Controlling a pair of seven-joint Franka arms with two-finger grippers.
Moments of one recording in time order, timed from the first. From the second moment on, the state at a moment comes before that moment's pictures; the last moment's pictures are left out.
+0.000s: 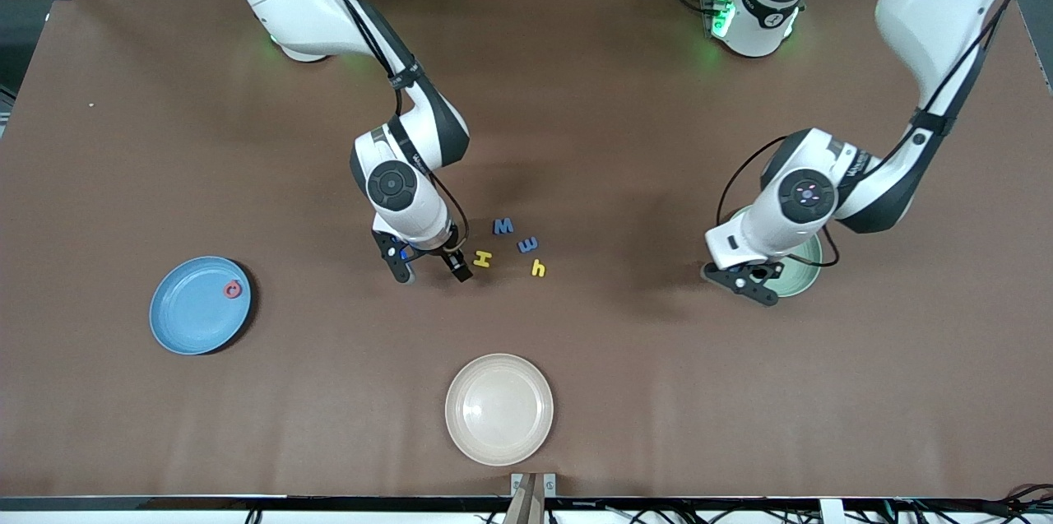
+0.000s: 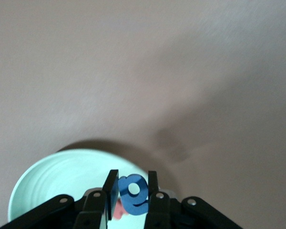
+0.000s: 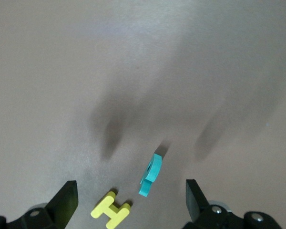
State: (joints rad) left arm 0.39 0.54 -0.68 -1.96 0.53 2.30 -0.07; right arm 0.62 0.65 -0.05 -1.75 0.15 2.43 1.56
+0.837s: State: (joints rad) left arm 0.68 0.54 -0.77 -2.10 0.53 2.38 0.09; right arm 0.63 0.68 -0.06 -1.74 0.12 2.39 1.75
